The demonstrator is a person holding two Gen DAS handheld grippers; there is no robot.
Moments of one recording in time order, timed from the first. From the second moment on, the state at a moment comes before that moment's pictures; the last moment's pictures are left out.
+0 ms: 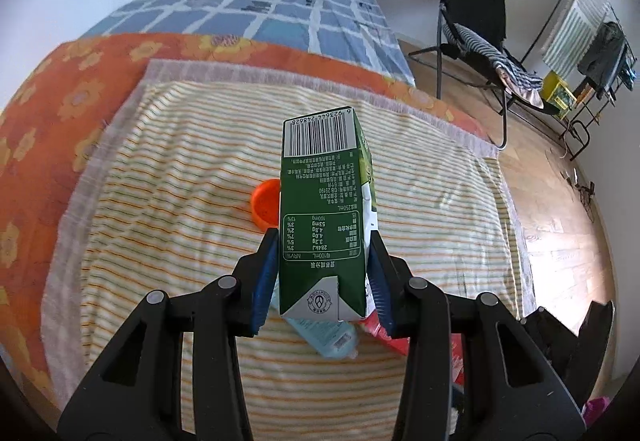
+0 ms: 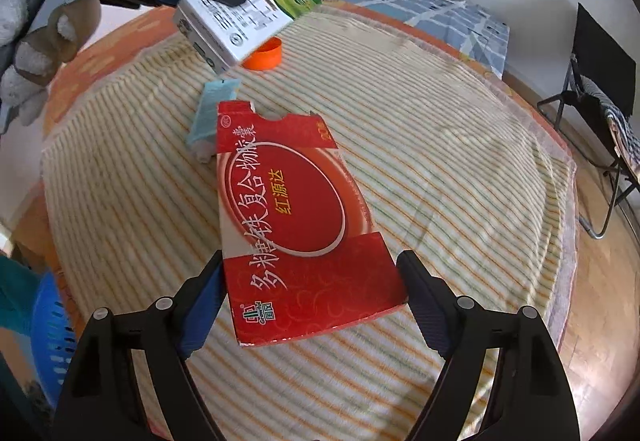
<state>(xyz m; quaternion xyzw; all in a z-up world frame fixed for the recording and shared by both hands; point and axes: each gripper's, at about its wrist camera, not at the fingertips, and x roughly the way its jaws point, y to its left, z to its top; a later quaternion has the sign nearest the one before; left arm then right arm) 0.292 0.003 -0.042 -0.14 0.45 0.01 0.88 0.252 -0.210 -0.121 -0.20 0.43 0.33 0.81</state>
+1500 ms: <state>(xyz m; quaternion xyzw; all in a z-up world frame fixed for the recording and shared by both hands) 0.103 0.005 -0.023 -0.06 0.45 -0.03 0.89 0.192 -0.188 -0.079 -0.11 0.45 0.35 0.81</state>
